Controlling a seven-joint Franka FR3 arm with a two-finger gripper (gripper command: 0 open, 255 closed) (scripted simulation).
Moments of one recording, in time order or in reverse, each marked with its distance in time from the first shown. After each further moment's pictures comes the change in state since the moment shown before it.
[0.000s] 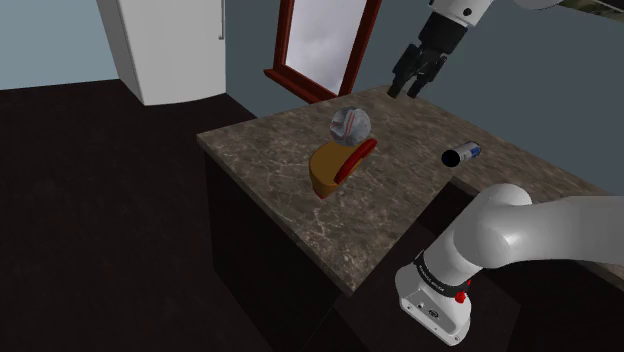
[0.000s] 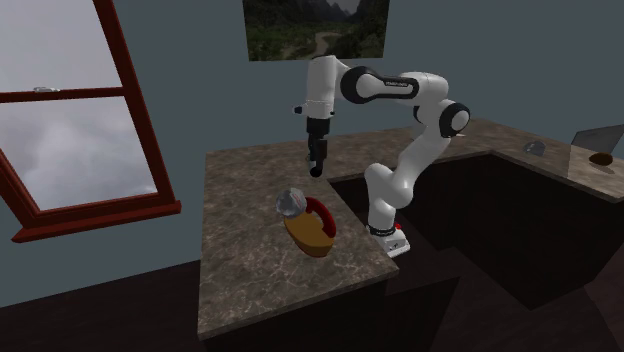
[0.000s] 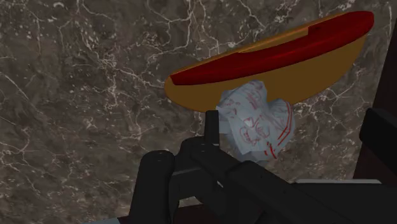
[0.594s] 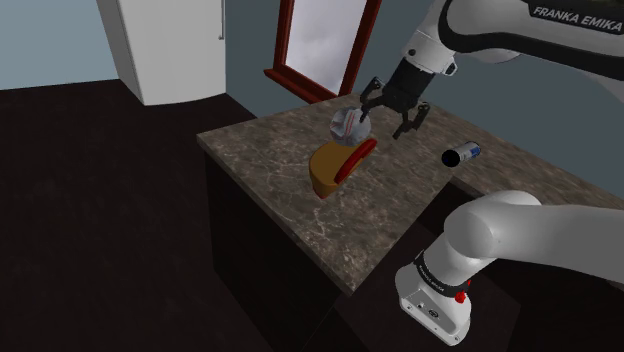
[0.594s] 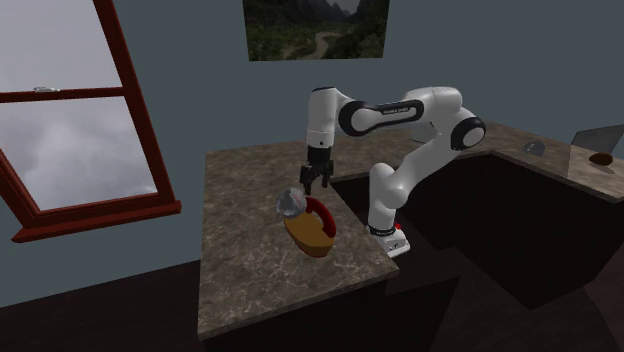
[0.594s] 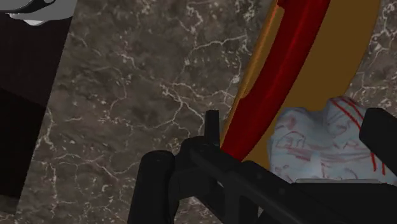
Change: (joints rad) arm -0.269 -0.069 0.251 -0.242 0.216 0.170 0.800
